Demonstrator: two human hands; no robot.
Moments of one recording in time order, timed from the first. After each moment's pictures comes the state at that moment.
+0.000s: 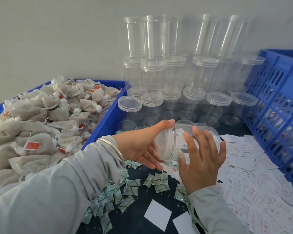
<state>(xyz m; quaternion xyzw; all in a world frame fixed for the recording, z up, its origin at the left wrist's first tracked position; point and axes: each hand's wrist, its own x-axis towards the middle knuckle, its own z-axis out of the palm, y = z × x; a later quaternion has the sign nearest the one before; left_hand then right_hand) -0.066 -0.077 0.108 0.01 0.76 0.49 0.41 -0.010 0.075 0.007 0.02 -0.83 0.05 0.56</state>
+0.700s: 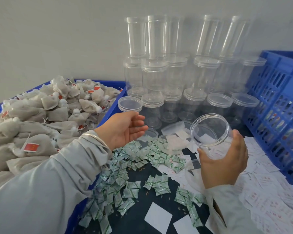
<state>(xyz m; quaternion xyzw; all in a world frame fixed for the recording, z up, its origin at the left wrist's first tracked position) -0.090 -0.106 0.117 -0.10 0.64 0.74 0.18 -0.012 0.108 0.011 -0.19 -0.79 0.31 0.49</state>
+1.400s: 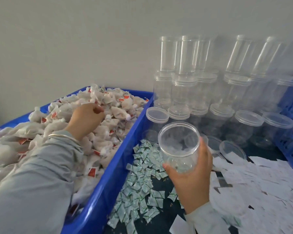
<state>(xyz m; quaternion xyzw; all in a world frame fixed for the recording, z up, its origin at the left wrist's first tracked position) -0.122 -0.272 0.124 -0.09 0.93 0.29 -0.21 -0.004 -0.009 0.031 0.02 -0.77 0.54 0.33</state>
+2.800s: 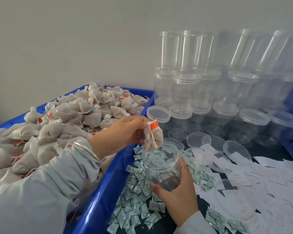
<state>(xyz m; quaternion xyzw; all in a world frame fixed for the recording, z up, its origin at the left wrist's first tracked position) -0.085 -0.186 0.122 0.19 0.69 0.68 0.17 -0.004 -0.023 -0.008 0.01 -0.76 0.64 0.10</state>
